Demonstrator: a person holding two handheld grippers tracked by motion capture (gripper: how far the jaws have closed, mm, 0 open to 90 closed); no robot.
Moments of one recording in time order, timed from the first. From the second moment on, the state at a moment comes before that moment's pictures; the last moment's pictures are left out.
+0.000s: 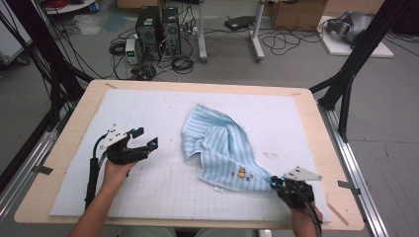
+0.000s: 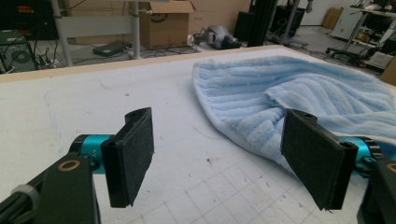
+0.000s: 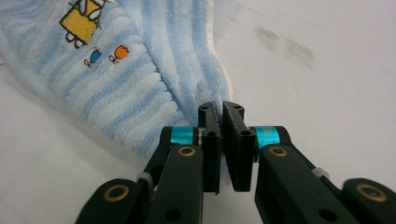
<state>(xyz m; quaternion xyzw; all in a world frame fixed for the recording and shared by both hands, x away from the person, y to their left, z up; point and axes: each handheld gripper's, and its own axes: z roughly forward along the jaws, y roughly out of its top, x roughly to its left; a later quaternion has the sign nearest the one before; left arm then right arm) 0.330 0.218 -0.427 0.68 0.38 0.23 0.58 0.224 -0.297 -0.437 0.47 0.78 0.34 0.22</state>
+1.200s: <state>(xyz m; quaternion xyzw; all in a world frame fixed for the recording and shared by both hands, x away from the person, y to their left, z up) 0.349 0.088 -0.449 0.85 0.26 0.19 0.41 0.244 -0.299 -0.436 0.45 0.76 0.43 0.20</state>
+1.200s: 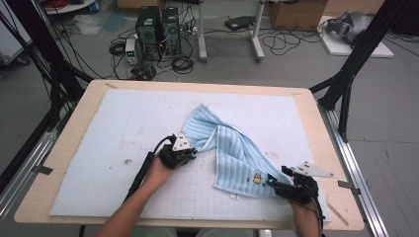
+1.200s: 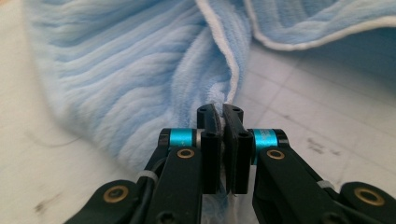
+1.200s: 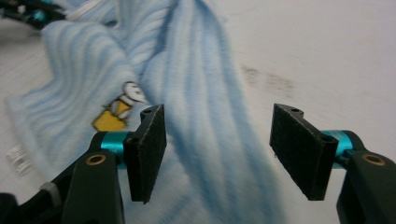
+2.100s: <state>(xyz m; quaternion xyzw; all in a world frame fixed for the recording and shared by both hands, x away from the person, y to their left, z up) 0.386 0.197 -0.442 0.77 0.42 0.22 0.43 0.232 -0.188 -0.442 0.21 0.88 0.43 0.01</state>
